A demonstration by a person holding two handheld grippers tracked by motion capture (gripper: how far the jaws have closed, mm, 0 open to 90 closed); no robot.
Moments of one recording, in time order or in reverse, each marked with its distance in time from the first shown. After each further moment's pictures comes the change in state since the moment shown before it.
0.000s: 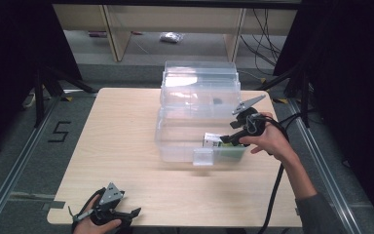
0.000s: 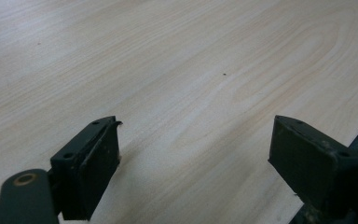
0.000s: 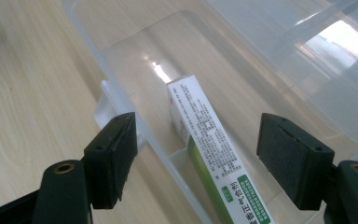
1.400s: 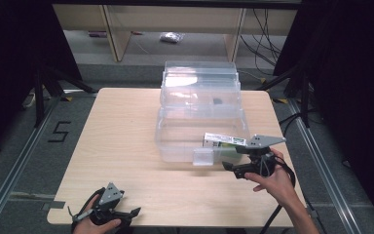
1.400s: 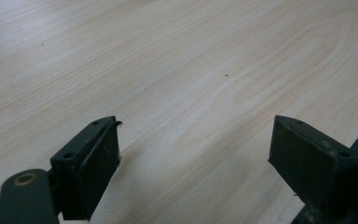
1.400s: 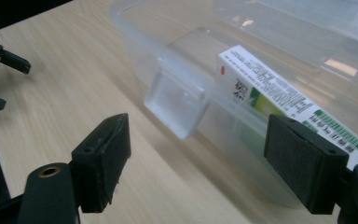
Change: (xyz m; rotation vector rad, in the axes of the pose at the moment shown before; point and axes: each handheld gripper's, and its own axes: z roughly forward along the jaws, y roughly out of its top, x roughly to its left) left arm 0.001 0.001 -0.001 -0.003 0.005 0.001; right arm 0.060 -0.083 -0.005 -0.254 -0.019 0.102
